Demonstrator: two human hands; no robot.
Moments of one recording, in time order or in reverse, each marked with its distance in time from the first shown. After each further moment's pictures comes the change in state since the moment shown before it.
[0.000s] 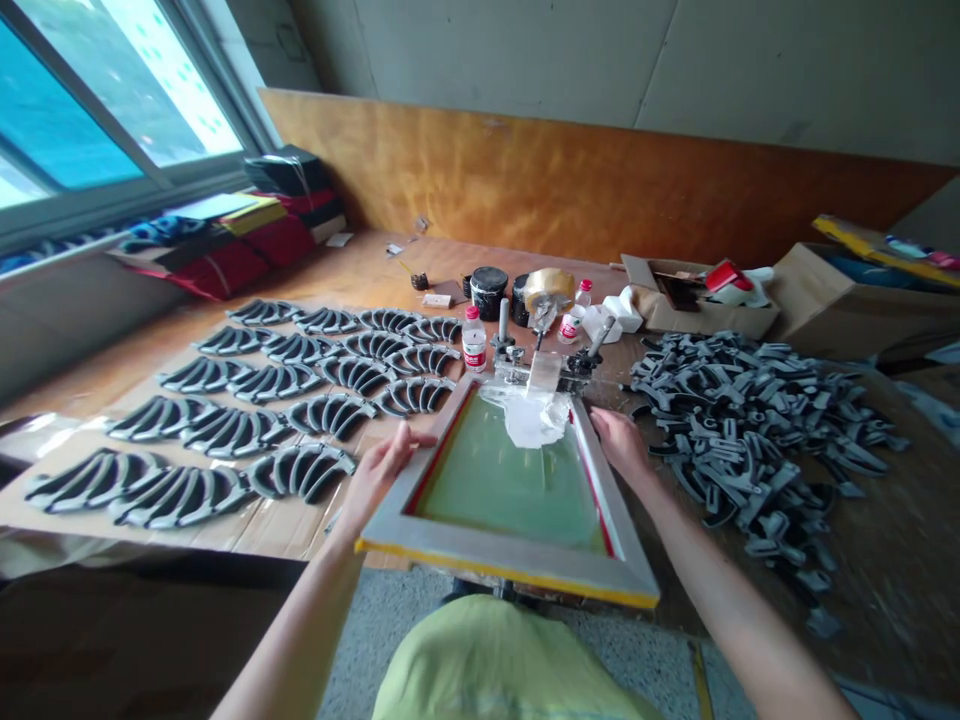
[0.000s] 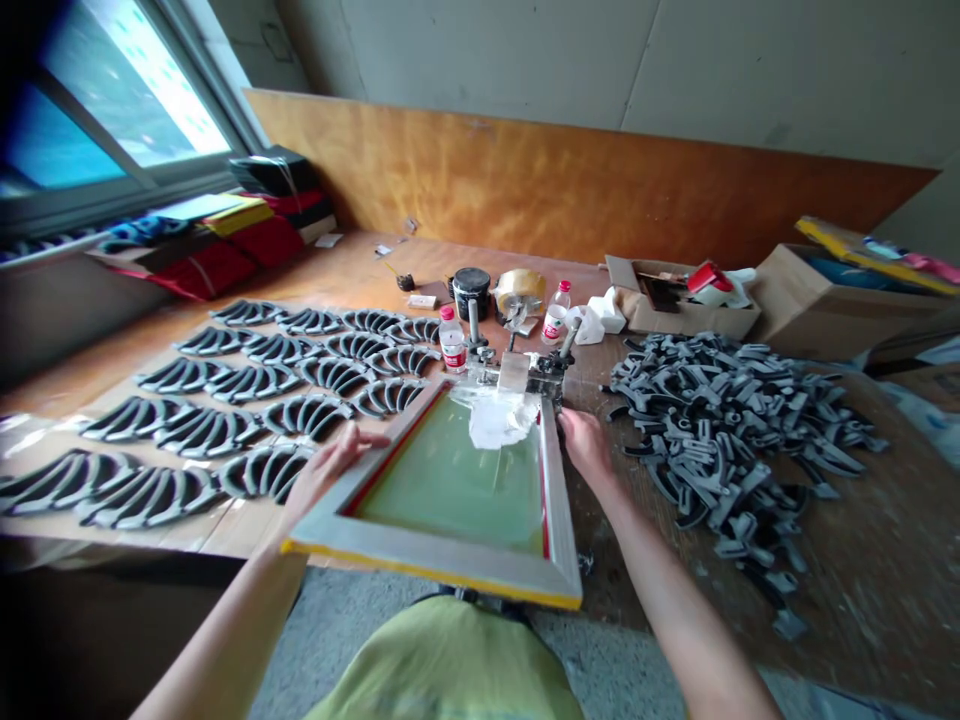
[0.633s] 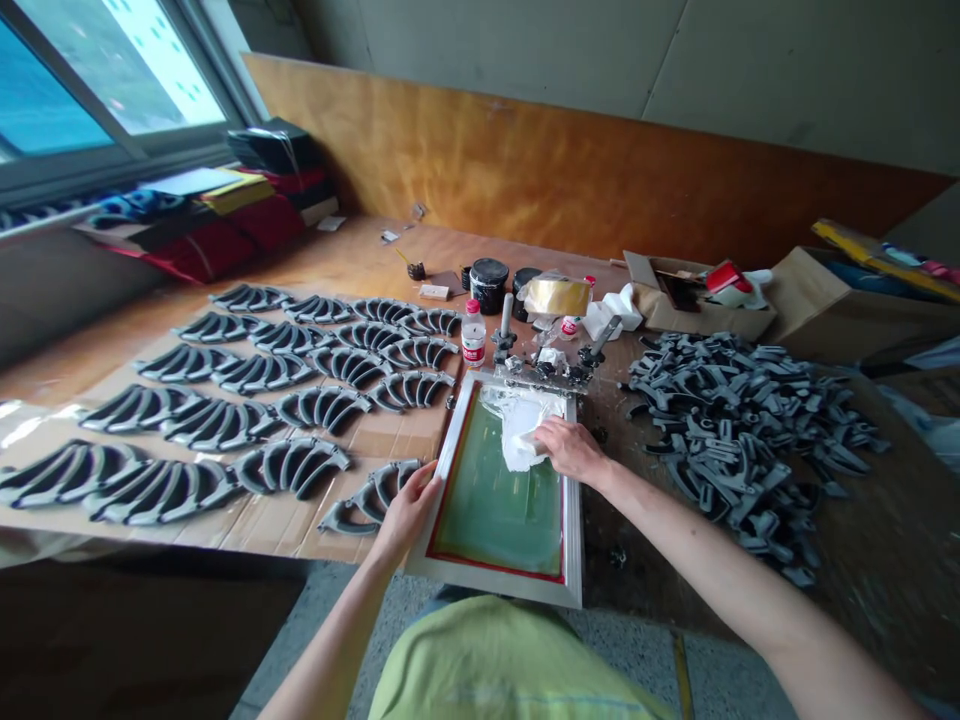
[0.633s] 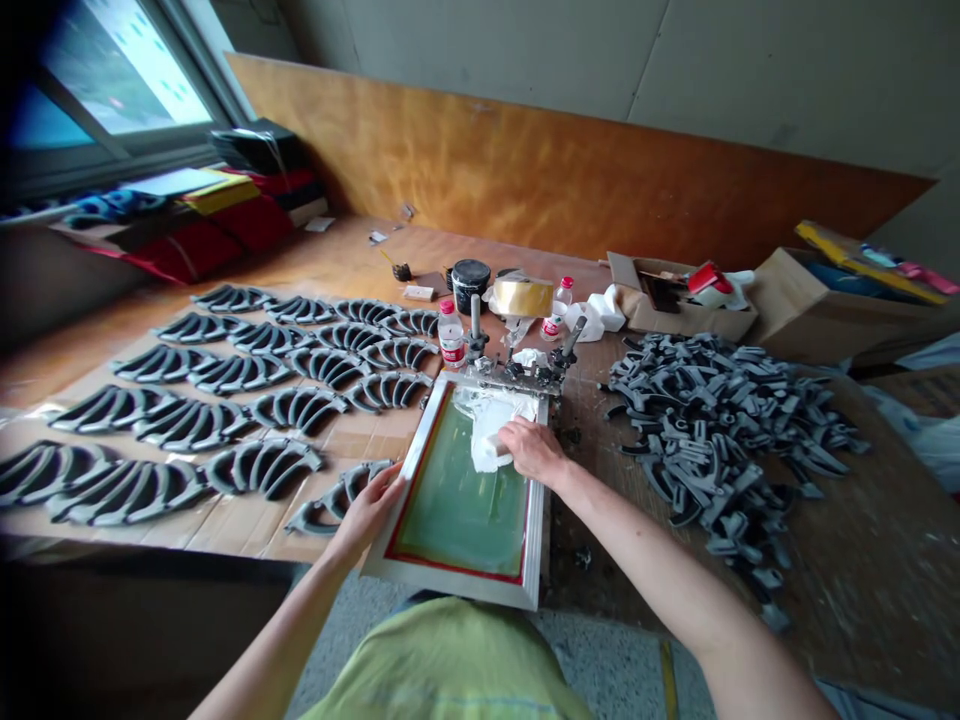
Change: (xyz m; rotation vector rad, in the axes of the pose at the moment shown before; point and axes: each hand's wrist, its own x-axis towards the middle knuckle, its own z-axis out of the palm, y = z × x) left_hand 0.011 -0.134 0.017 0.128 -0.040 -0.203; right_hand 0.010 -0.069 0.003 -0.179 -0.370 -0.508
